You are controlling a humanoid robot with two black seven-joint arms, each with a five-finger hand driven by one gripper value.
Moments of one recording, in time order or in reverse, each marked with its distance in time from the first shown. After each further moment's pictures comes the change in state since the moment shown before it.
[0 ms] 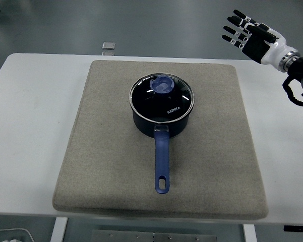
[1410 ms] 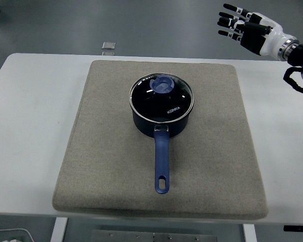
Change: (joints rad) left arm -0.003 0.000 0.000 0.003 -0.001 0.001 -0.001; right arm 0.097 0.000 -0.019 0.002 -0.289 0.017 0.003
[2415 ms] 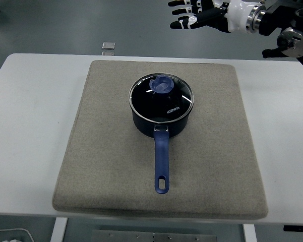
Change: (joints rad) left arm 0.000 0.000 0.000 0.000 0.000 0.000 0.000; right arm 0.231 0.045 -0.168 0.183 -0.399 0.024 -0.001
